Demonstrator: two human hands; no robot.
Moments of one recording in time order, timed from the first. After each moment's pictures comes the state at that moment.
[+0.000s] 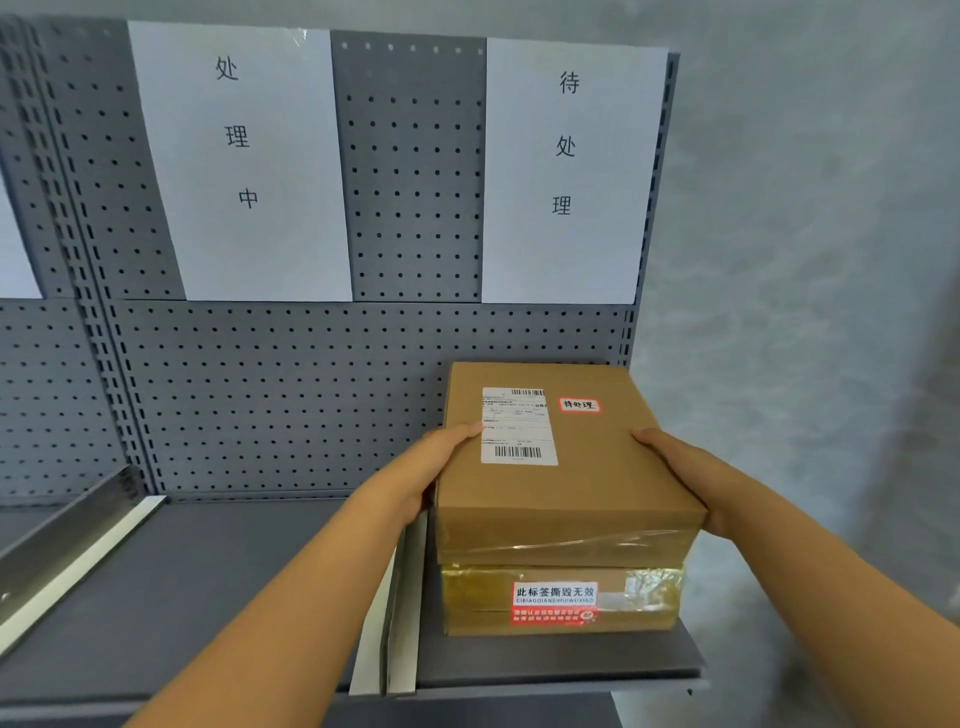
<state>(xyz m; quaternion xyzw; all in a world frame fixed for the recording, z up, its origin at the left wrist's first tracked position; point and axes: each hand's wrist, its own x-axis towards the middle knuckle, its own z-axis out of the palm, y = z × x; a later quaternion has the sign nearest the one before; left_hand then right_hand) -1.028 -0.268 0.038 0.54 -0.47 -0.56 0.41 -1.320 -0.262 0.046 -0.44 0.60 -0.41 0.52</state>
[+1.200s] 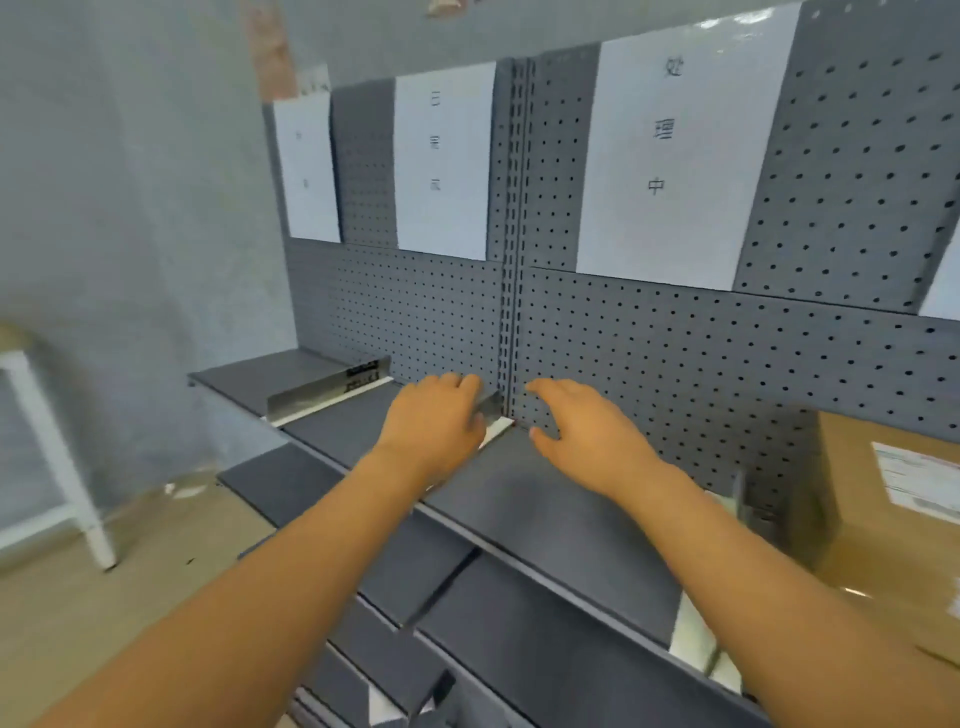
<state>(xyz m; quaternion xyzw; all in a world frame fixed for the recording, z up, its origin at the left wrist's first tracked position) -0.785 -0.060 0.063 0.82 -0.53 0.17 0.11 -0.935 -0.176 0.064 -0.95 0.24 -0.19 0.07</state>
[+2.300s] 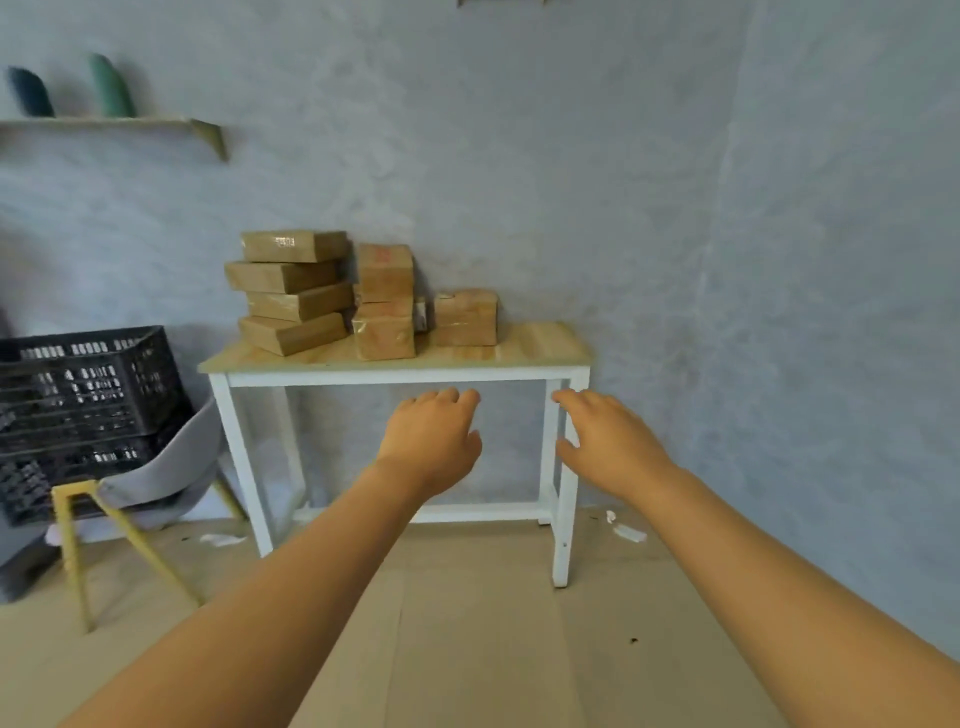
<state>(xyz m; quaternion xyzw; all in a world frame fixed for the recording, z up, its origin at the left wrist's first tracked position) 0.034 0.551 0.027 0.97 -0.12 0.20 0.00 0.036 0.336 0.026 -0.97 -0.15 -0.14 0.12</state>
